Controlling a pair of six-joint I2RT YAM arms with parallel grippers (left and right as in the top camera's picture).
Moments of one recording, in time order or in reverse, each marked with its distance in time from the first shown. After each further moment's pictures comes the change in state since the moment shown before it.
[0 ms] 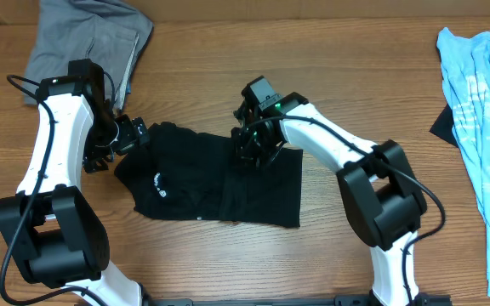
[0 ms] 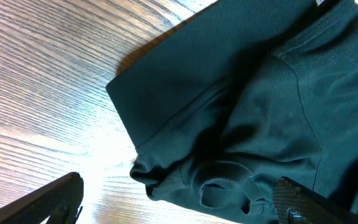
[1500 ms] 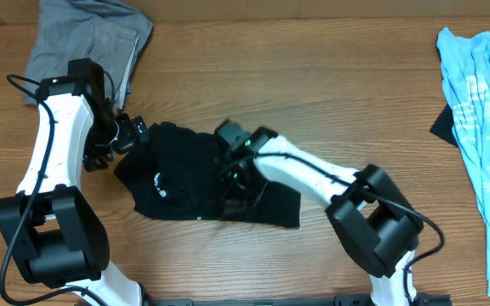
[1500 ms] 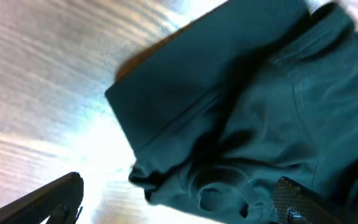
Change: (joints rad) left arm 0.000 0.000 0.000 0.020 0.000 0.000; right arm 0.208 -0.104 -0.099 -0.185 0.061 0.098
